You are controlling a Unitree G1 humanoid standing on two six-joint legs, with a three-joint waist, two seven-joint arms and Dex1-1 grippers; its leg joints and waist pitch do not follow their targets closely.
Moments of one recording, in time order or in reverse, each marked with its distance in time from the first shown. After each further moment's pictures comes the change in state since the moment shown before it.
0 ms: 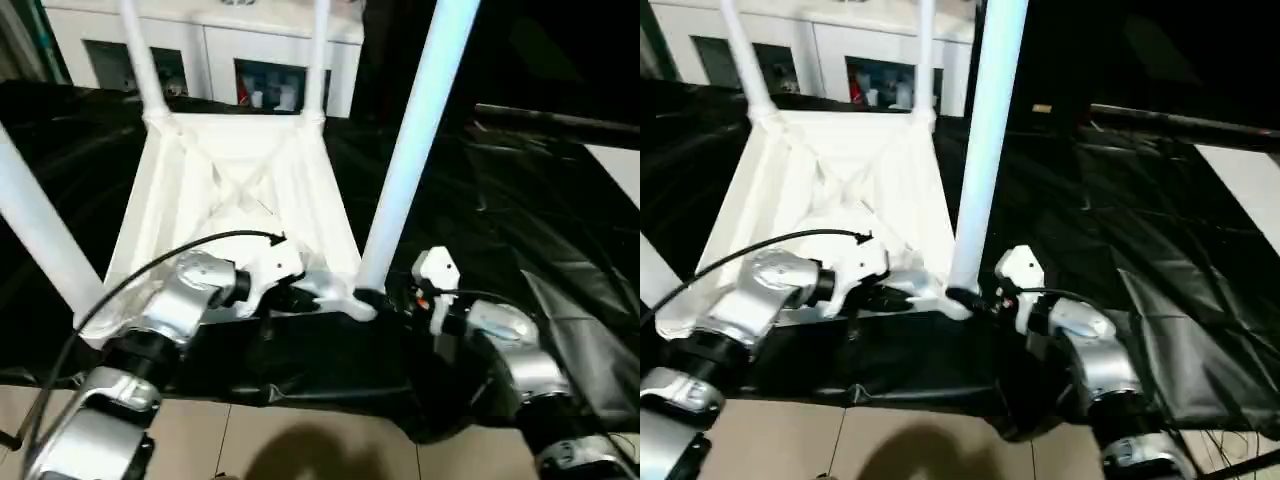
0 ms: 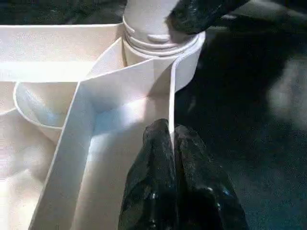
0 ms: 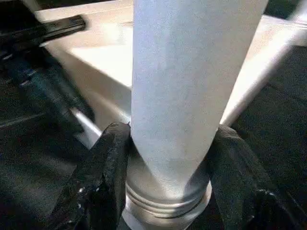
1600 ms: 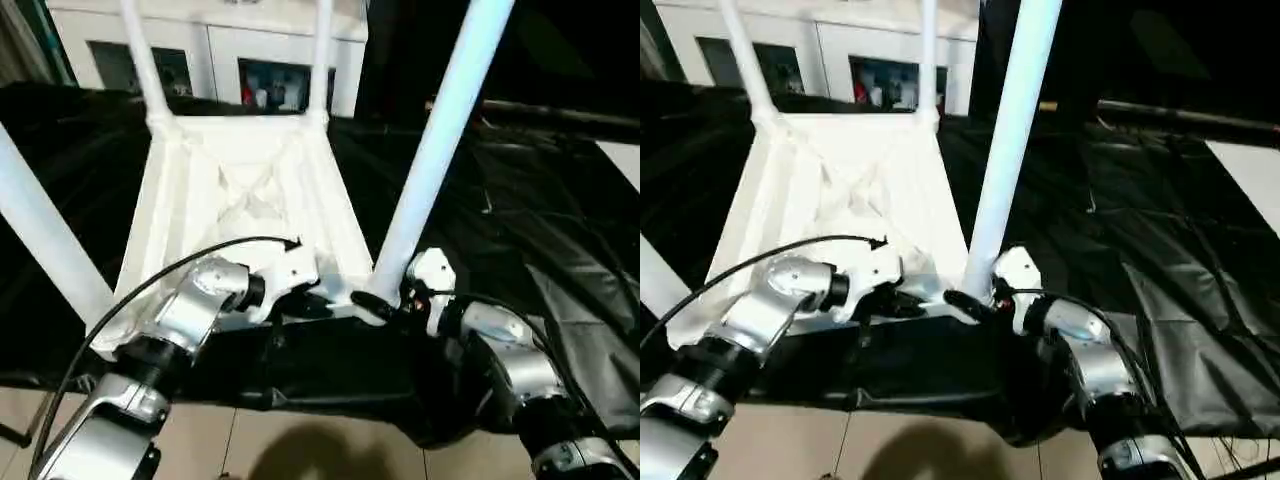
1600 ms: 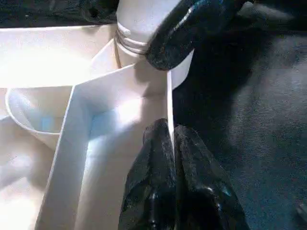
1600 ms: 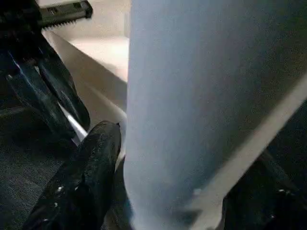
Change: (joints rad) left arm 0.057 0.038 -0.030 -0.134 -0.020 0.024 -0.100; right arm -0.003 -0.045 0.040 -0.032 0.003 0.023 0.099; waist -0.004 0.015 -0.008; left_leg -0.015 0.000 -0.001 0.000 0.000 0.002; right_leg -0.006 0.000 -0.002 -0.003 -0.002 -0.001
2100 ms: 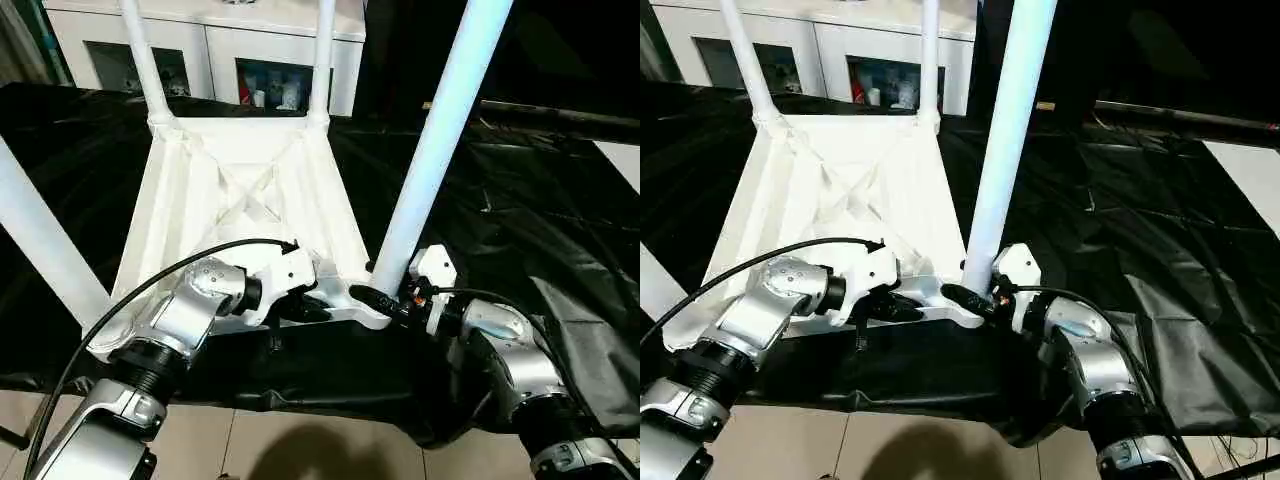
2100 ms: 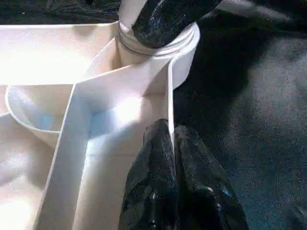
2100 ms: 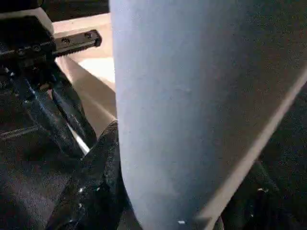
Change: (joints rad) left arm 0.020 0.001 0.005 -0.036 -0.003 0.037 0.004; right arm 0.012 0.021 -0.024 -0.021 0.043 0.011 0.014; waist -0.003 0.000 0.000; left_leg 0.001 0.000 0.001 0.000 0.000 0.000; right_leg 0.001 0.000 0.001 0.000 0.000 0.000
